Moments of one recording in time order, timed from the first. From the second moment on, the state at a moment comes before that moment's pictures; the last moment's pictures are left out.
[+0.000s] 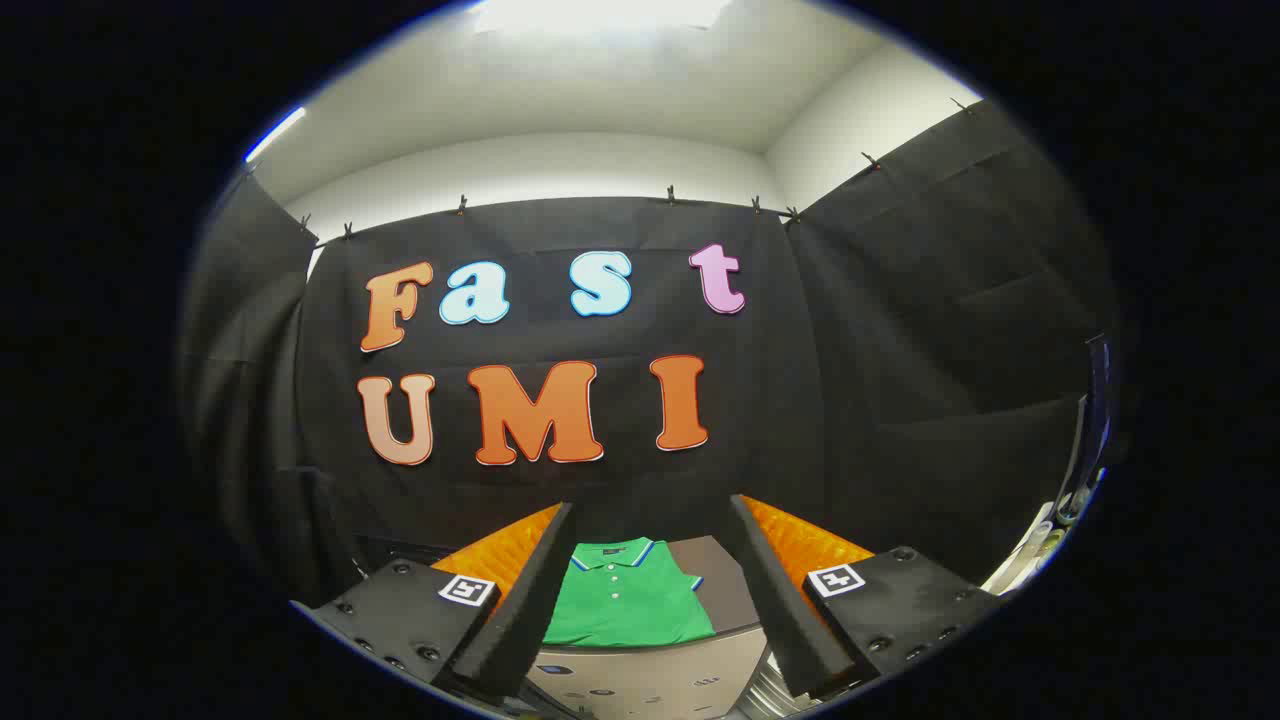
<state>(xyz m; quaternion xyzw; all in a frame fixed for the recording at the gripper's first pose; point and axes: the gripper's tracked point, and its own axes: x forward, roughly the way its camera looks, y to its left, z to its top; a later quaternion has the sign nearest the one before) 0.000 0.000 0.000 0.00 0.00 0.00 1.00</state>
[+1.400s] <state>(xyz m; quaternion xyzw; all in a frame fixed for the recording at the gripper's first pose) 0.055 0.030 -0.031 -0.05 0.06 0.02 1.00</state>
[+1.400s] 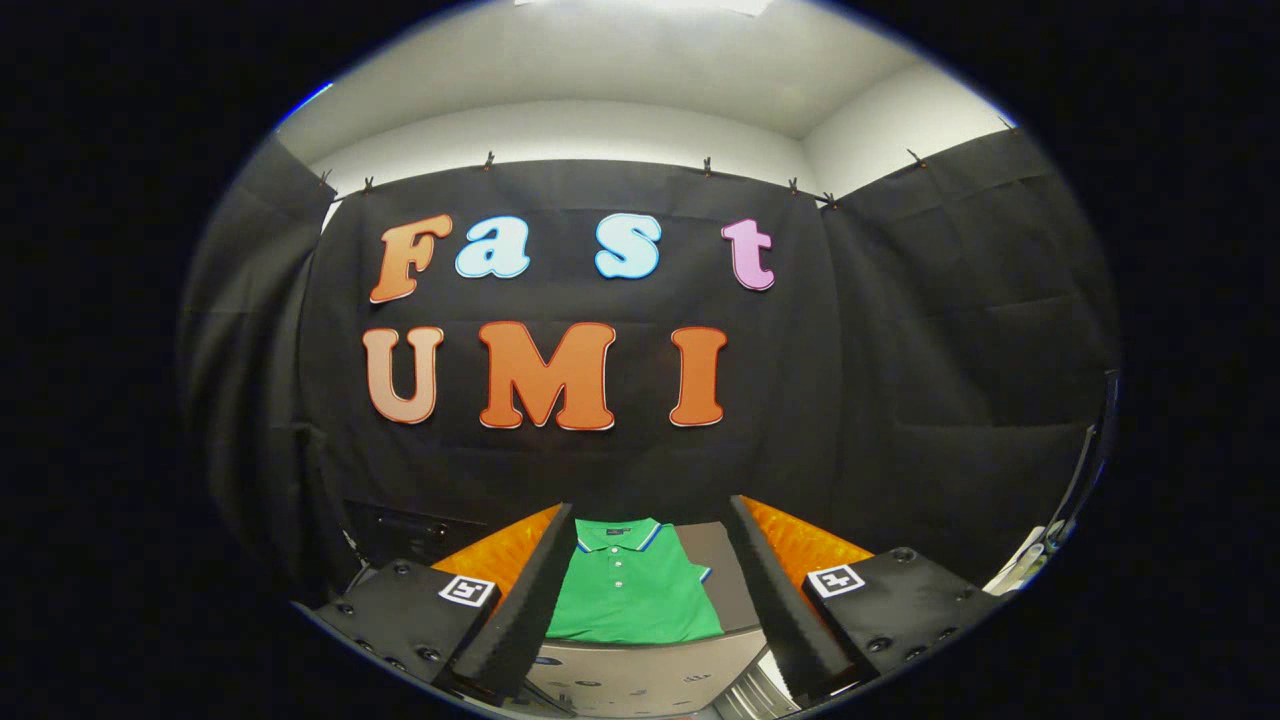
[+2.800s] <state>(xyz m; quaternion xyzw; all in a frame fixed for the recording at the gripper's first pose) 0.250 0.048 -0.306 -0.07 0.67 0.04 0.74</state>
